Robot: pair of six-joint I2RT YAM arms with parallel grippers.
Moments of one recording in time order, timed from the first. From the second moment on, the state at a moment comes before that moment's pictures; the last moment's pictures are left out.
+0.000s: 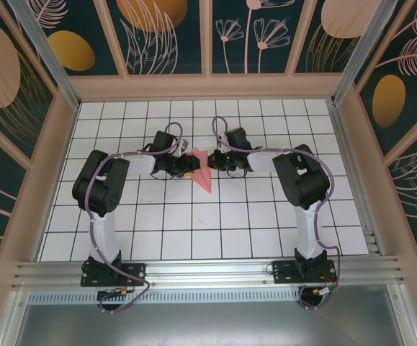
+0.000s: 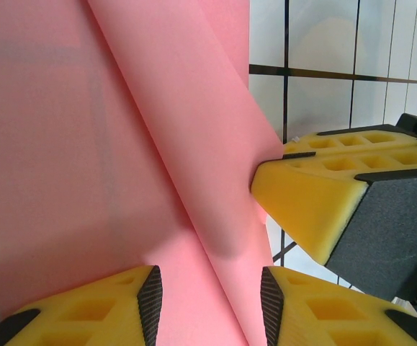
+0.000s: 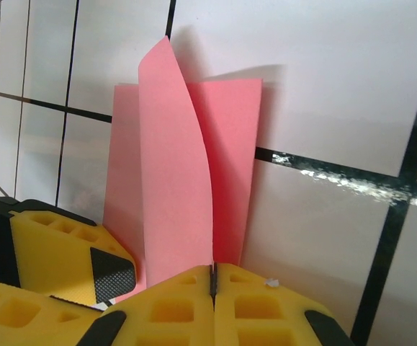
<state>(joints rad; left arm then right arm) -0.38 1.99 1.10 -0.04 0.64 -0.66 0.52 2.08 1.21 0.03 -0.49 0.56</state>
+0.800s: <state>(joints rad) -0.39 1.95 1.12 -0.13 0.56 -0.62 0.54 2.10 1.24 -0.02 -0.47 0.54</state>
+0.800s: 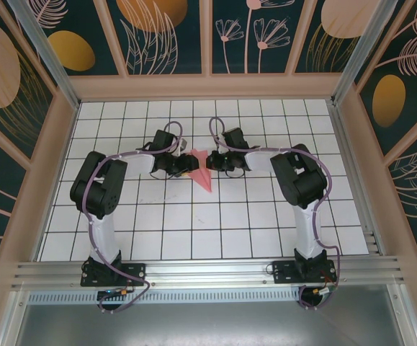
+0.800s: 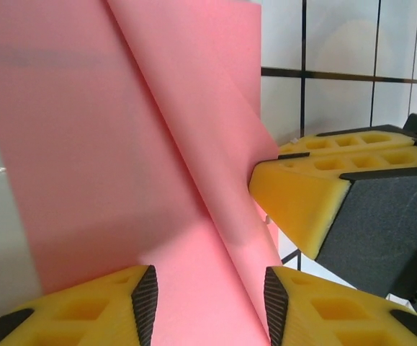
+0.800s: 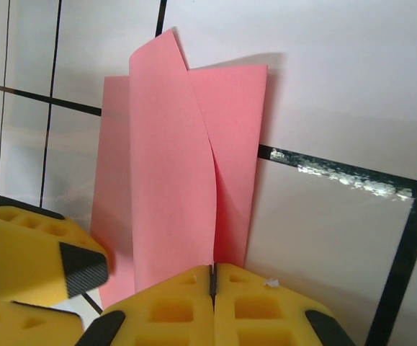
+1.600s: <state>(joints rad) -0.39 2.11 1.33 -0.15 0.61 -0.62 0.55 2.10 1.24 -0.02 -0.45 0.51</state>
